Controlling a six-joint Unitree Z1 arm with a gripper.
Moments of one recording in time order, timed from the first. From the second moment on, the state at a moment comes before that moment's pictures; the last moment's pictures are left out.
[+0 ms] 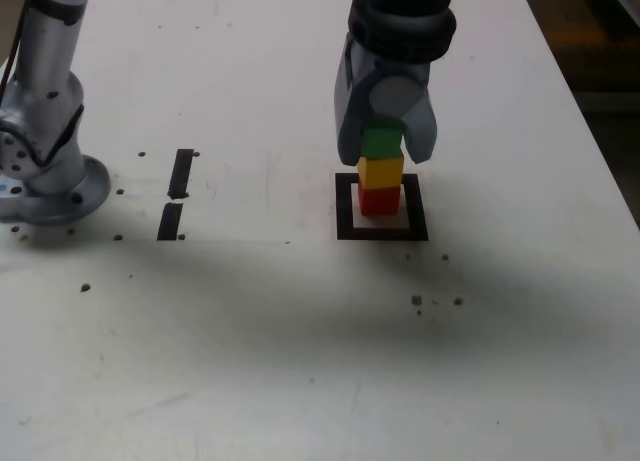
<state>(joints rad) -0.11 2.03 -1.71 1.41 0.04 -0.13</state>
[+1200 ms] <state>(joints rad) -0.15 1.57 -1.48 1.56 0.04 -0.09</state>
